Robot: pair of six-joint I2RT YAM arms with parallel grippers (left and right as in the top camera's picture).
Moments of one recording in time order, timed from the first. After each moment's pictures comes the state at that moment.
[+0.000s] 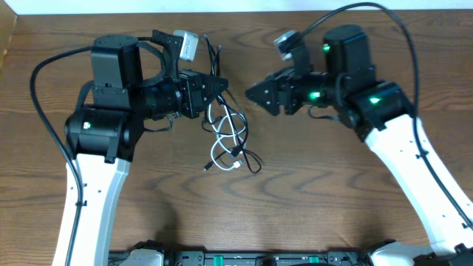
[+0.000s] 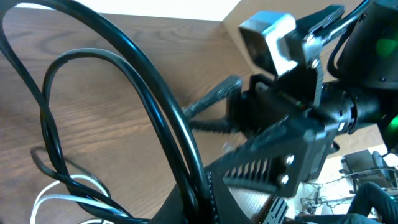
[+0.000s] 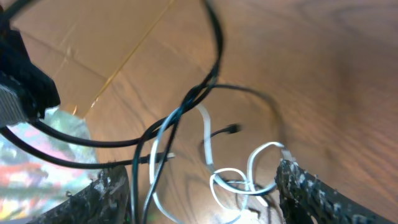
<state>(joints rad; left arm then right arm) -0.13 1.30 1.44 -0.79 0.85 -0.22 0.44 1.51 1.44 -0.59 -0.70 0.21</state>
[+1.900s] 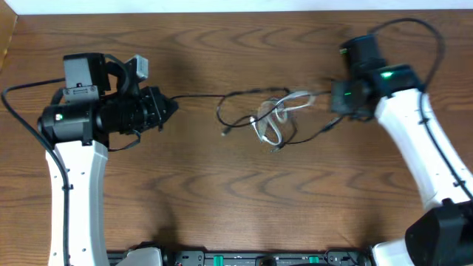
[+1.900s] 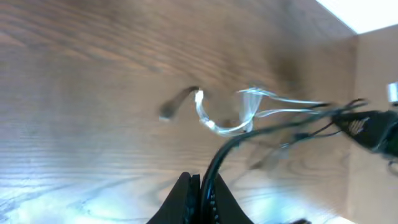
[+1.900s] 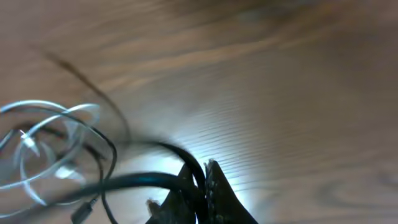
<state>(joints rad) 0.12 1.34 1.41 -1.15 0.59 -0.24 0.18 1.64 1.44 -1.06 0.13 0.46</state>
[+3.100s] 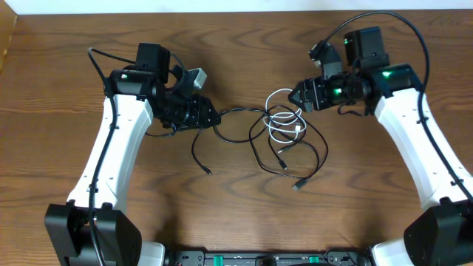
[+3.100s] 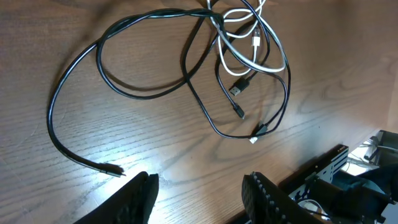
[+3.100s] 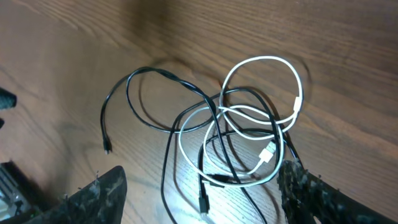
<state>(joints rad) -0.11 1.61 1.41 -1.17 0.59 -0.04 0.23 1.65 1.44 -0.86 -0.47 0.02</state>
